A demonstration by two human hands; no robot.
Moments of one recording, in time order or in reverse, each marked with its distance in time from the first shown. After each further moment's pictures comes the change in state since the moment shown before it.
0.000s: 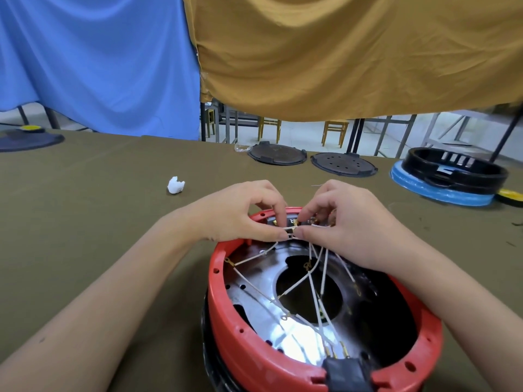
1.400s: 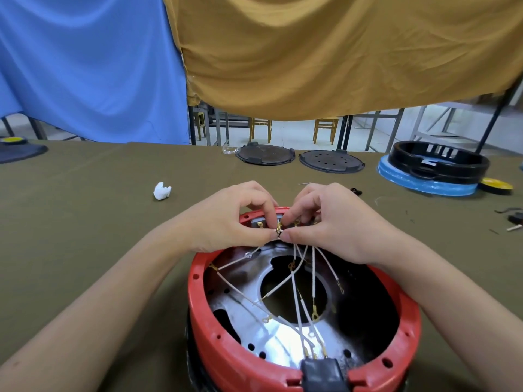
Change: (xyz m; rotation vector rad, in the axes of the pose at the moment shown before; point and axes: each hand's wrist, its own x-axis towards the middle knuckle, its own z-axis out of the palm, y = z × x) left_hand 0.002 0.005 0.011 -0.008 0.053 -0.013; right_hand 0.000 0.005 -0.003 0.183 -0.066 0.009
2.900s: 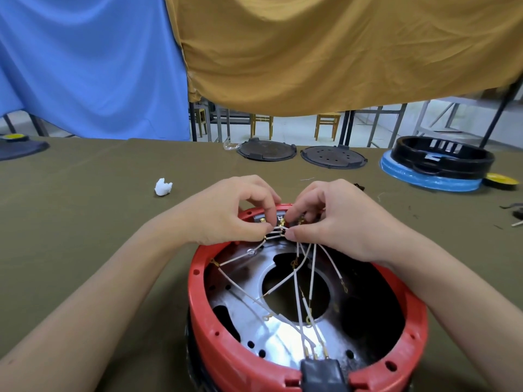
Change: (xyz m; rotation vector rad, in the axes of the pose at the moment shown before) left_hand -0.003 0.006 -0.007 0.022 0.007 0.024; right_hand -0.006 -0.005 -0.002 -0.009 -0.011 0.044
